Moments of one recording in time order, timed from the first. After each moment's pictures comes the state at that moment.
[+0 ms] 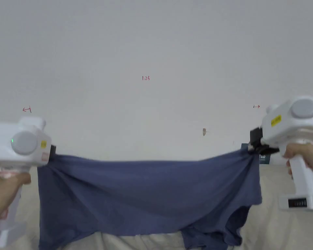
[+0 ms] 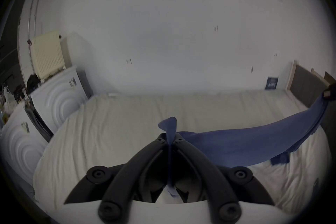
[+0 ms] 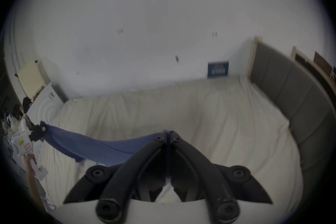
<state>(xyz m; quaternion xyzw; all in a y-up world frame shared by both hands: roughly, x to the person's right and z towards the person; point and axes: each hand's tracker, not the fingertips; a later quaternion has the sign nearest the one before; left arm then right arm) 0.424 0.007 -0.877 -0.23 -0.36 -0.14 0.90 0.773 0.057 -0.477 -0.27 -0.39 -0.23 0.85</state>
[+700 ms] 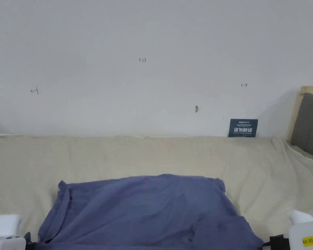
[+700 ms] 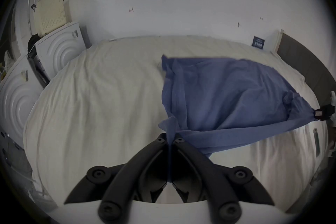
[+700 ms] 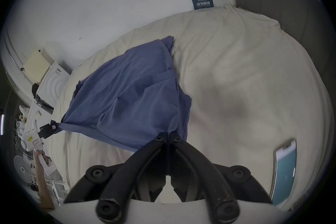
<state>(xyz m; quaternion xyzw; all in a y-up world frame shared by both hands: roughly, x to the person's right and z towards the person) 0.206 -0.134 -0.724 -0.35 -0.37 -0.15 0.85 0.579 -0.117 -0.269 -0.34 -0.34 -0.34 0.81</state>
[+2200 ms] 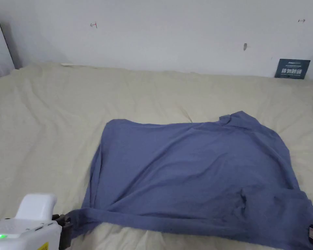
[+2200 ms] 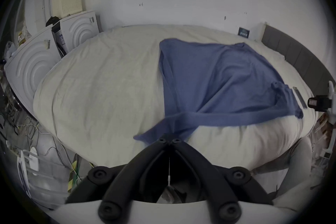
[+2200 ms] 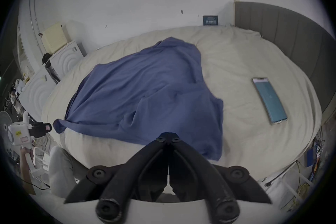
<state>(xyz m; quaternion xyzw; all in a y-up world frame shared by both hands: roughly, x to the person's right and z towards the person) -0.018 -0.164 -0.535 -0.36 -0.36 -0.14 0.85 0.323 -0.139 -0.163 -0.31 -0.34 -0.24 0.85</state>
